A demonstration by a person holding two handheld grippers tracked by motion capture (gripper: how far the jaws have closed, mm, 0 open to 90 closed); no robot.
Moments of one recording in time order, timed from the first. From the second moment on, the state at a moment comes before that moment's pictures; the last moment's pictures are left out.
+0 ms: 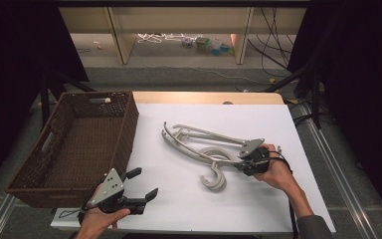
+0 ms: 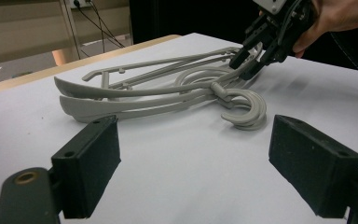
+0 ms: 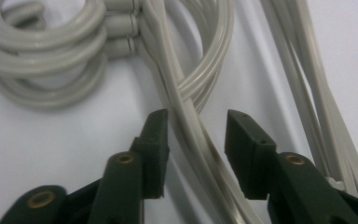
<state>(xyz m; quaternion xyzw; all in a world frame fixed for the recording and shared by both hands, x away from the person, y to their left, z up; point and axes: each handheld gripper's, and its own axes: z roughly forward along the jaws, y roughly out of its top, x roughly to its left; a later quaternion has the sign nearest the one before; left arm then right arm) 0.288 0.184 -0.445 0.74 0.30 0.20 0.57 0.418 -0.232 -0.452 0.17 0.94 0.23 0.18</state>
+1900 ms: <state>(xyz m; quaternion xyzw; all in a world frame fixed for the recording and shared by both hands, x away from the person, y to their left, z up) 0.293 0.181 -0.447 0.74 0.30 0.21 0.56 0.390 -0.230 -0.398 -0.06 0.92 0.24 0.30</state>
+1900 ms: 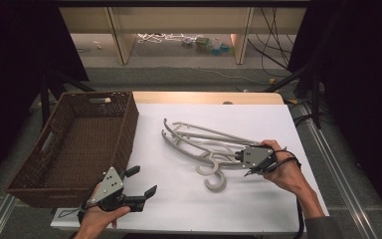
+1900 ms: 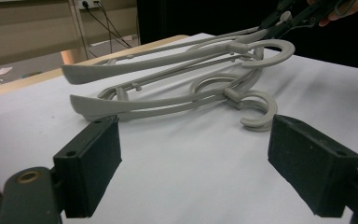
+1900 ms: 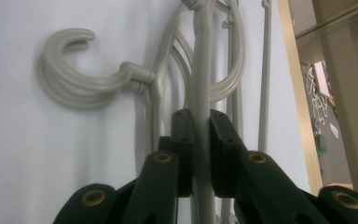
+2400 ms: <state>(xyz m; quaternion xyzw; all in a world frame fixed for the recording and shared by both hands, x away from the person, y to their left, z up) 0.313 0.138 -0.429 0.78 0.23 0.25 0.53 0.365 -0.222 -0.386 -0.10 0.92 0.28 0.27</state>
